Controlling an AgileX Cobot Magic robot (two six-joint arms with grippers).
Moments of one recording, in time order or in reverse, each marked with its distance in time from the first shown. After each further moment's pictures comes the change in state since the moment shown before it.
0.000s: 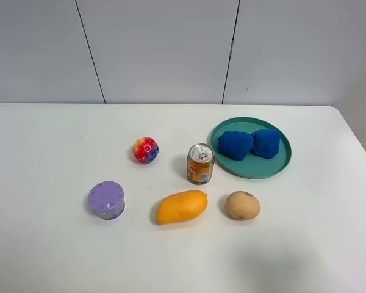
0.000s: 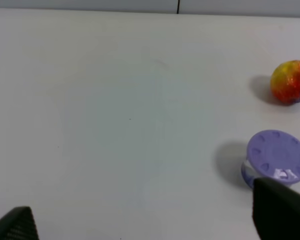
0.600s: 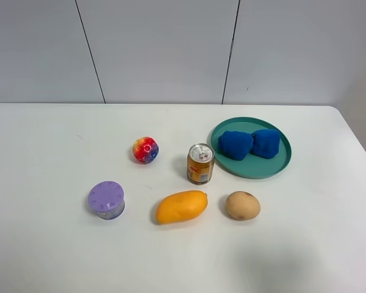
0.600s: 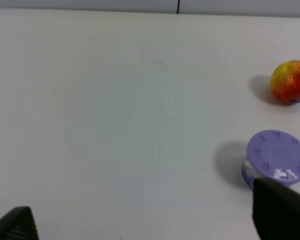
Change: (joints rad) left arm 0.000 0.000 0.000 0.000 0.000 0.000; right arm 0.000 0.000 0.000 0.000 0.000 0.000
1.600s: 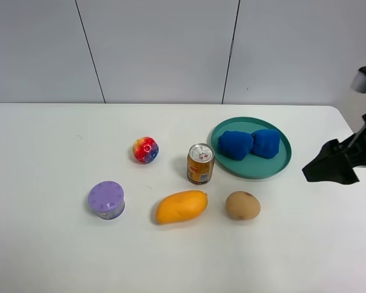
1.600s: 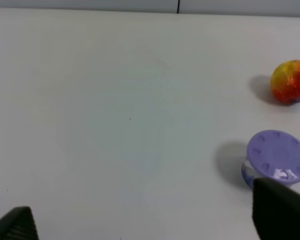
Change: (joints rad) left arm 0.000 0.000 0.000 0.000 0.000 0.000; right arm 0.138 1.091 -0.377 0.229 -0.024 -0.455
